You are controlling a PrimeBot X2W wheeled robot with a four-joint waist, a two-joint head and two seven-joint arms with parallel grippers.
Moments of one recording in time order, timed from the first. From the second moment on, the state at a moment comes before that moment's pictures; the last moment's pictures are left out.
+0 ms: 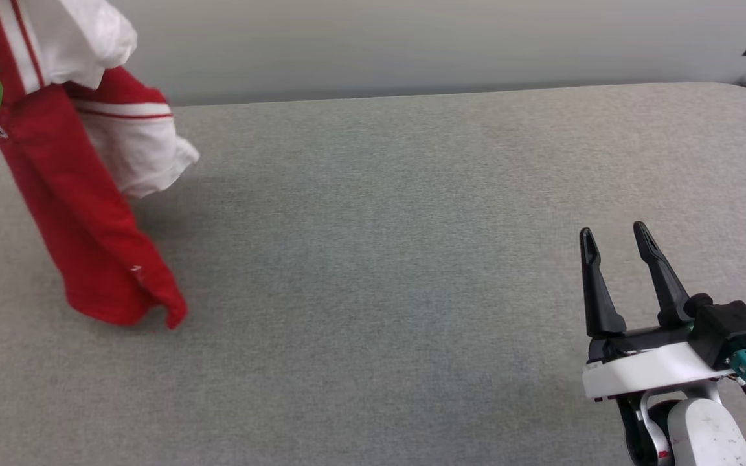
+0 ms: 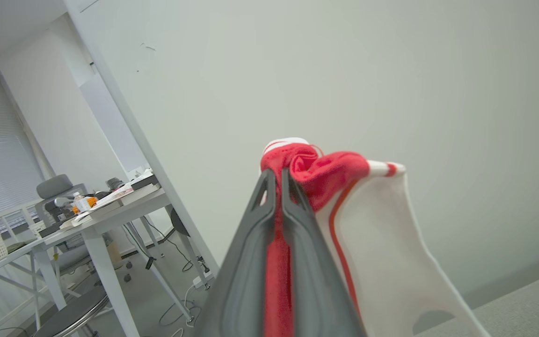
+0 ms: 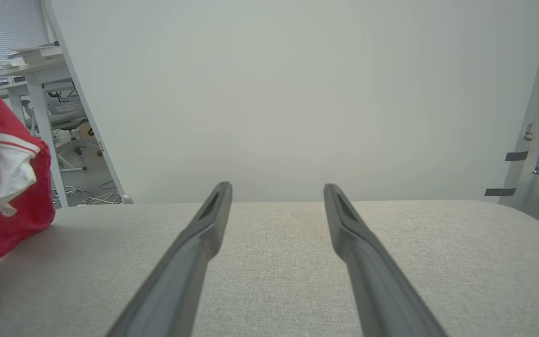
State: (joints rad) left arm -0.90 0.77 -0.38 0.27 -0.46 -0.02 -0.10; right arm -0.09 -0.05 0.06 -0.01 0.16 0.13 -0.26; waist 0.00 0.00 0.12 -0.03
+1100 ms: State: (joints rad) left arm -0.81 0.44 -0.75 0.50 -0.73 -0.10 -0.25; right arm -0.08 -0.05 0.00 0.00 0.18 0.13 -0.26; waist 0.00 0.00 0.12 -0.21
